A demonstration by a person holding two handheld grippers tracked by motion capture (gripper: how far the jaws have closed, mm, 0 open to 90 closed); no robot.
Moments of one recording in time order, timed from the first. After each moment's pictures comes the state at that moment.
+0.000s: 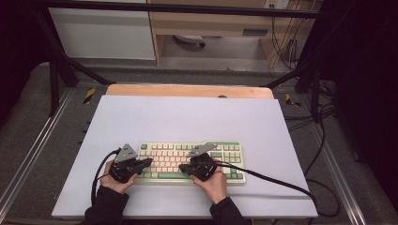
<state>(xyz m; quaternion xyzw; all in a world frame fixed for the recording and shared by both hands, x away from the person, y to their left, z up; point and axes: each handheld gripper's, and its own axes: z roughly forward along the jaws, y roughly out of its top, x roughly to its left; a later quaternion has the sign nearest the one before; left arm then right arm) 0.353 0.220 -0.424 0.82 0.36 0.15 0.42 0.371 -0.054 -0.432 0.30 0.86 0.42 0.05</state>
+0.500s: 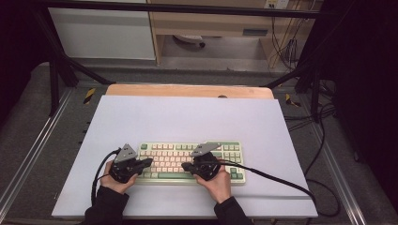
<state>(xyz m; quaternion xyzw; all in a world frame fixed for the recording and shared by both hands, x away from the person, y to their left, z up) 0.353 0.219 -0.423 0.82 0.36 0.15 0.42 0.368 -0.064 -0.419 0.29 0.86 0.42 0.06</state>
